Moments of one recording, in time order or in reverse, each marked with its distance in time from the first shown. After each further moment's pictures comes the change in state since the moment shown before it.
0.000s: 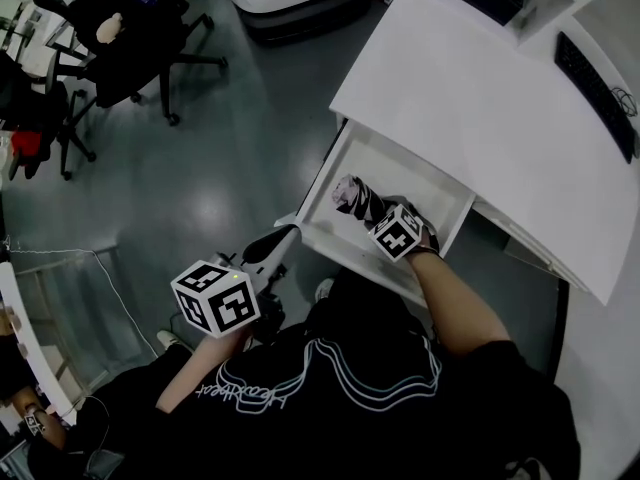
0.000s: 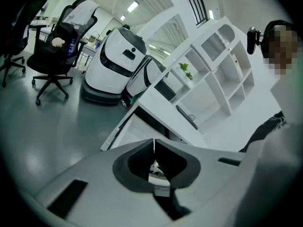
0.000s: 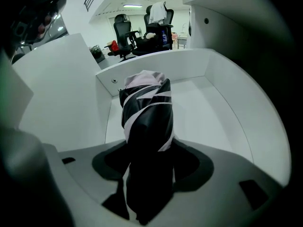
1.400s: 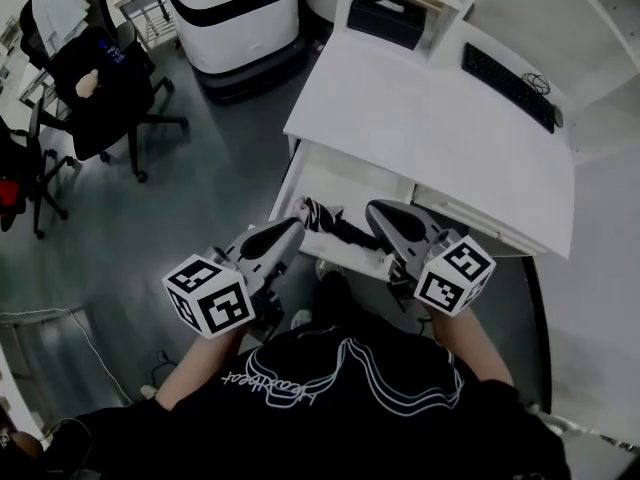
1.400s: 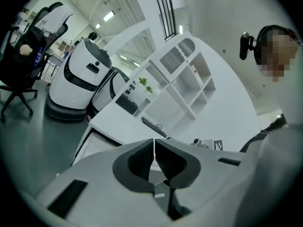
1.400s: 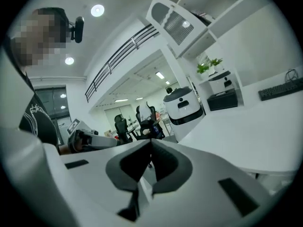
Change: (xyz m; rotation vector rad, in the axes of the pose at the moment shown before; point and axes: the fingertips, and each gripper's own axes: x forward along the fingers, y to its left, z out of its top) left arm -0.042 -0.135 0.031 0.183 -0.135 -0.341; right arm -0.368 0.056 0.100 0.396 -1.038 0.015
